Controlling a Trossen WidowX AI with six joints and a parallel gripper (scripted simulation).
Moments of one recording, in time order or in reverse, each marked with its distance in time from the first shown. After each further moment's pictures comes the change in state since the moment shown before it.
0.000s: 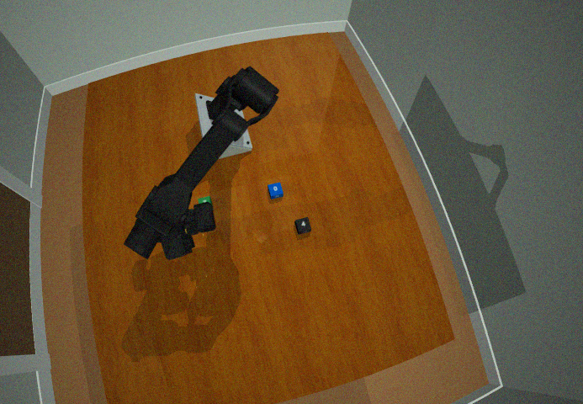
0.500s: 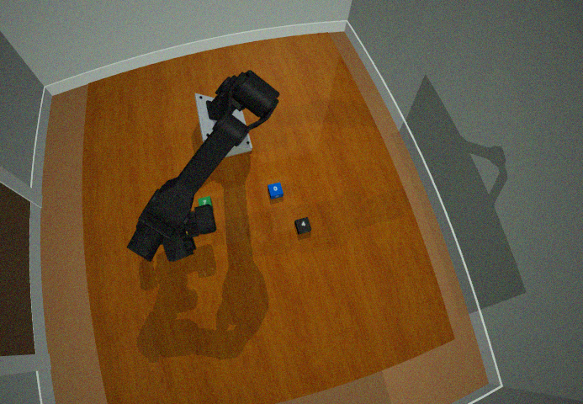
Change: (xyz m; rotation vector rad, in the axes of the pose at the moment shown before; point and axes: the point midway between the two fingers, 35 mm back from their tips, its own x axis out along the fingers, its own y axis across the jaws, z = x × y) arm 0.012 -0.001 0.001 -0.011 0.003 -0.008
